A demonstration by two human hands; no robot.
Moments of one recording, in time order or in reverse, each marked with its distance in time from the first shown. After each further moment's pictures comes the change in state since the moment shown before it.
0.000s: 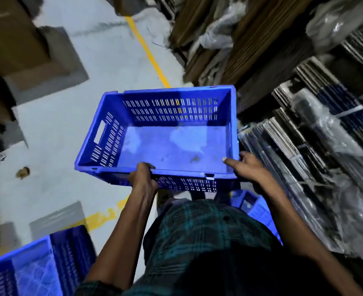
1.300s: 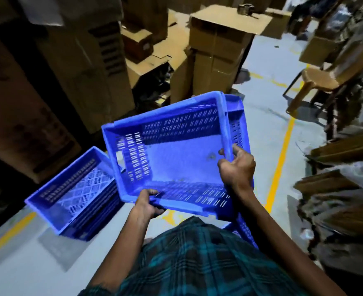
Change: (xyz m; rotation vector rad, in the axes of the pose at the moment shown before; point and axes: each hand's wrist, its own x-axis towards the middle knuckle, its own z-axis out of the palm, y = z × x) left_hand -0.067 -0.060 -0.174 -0.777 0.138 -0.230; right_hand -0.127 -0.157 0.079 -0.006 -0.268 -1.025
